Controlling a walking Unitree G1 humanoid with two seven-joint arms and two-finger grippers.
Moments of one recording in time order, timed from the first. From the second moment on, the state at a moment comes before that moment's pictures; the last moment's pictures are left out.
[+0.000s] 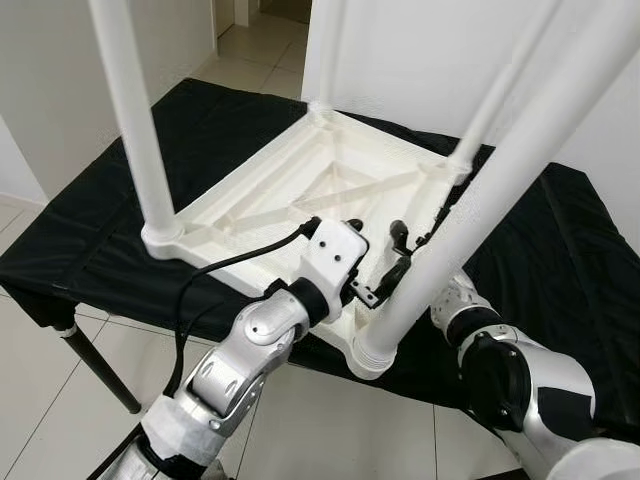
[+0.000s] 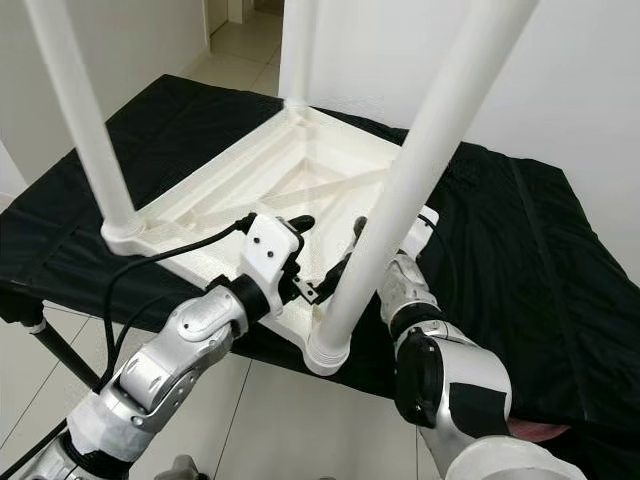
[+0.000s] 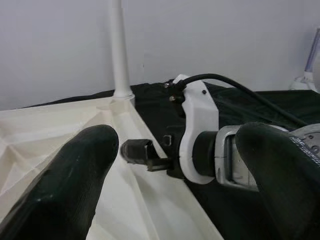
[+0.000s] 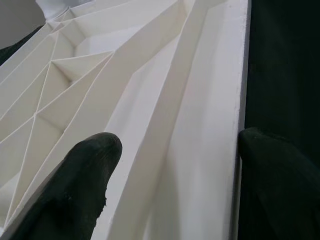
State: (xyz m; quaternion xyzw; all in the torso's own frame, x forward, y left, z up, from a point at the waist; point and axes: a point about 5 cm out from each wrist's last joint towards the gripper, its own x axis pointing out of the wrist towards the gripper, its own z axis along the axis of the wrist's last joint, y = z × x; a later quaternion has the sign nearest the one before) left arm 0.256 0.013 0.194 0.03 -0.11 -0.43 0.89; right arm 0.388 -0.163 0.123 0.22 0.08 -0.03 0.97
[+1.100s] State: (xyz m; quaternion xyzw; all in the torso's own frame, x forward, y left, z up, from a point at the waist) left arm 0.221 0.090 0.160 0.09 -0.03 -0.49 0.87; right arm 0.305 -0.166 0.109 0.03 -0.07 0.13 0.99
